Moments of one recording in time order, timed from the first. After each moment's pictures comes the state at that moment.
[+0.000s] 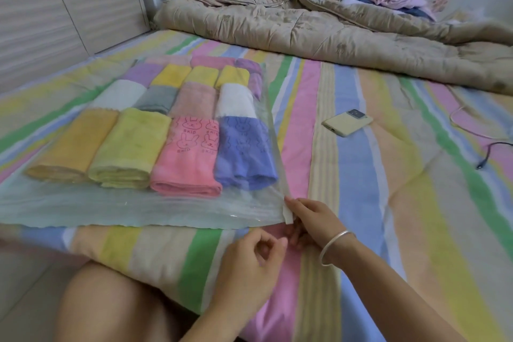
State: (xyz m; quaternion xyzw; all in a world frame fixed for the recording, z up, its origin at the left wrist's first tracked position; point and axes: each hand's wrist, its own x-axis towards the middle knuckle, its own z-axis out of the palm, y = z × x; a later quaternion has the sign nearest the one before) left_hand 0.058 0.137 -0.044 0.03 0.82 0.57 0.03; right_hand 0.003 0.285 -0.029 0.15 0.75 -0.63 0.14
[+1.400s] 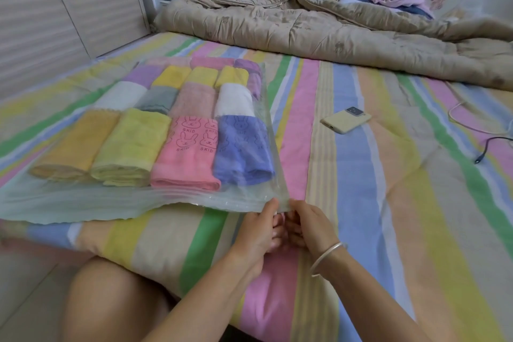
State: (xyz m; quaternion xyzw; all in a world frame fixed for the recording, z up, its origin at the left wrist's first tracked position) left_hand 0.016 0.169 -0.037 -0.14 0.59 0.77 0.20; right_hand 0.023 0.266 -0.032 0.15 0.69 -0.71 0.07
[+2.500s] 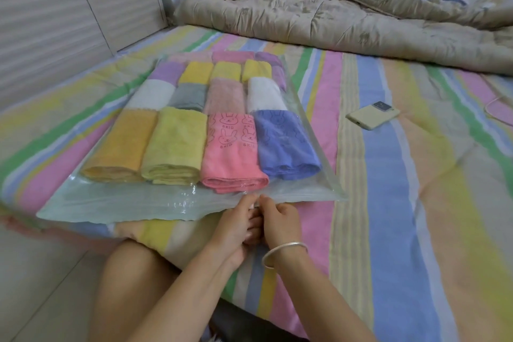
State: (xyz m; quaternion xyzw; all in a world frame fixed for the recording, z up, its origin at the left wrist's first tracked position) left_hand 0.006 0.099 -0.036 -0.21 0.54 0.79 0.20; right_hand 0.002 0.170 -0.056 0.22 0.68 -0.70 0.04
